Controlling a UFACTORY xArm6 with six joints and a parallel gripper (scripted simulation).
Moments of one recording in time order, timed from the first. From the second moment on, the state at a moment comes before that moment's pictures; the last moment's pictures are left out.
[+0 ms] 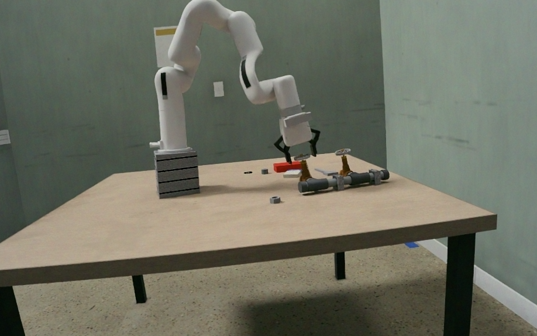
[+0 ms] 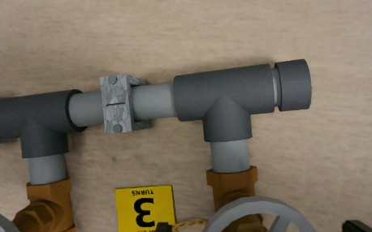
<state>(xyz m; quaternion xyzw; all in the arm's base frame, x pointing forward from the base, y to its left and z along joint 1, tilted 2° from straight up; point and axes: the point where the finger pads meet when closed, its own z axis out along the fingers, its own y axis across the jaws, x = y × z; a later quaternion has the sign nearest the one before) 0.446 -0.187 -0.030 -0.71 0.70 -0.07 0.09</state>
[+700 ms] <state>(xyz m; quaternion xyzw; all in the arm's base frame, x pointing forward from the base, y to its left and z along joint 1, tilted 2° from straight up) 0.447 -0.187 -0.029 -0.71 0.70 -0.06 0.08</state>
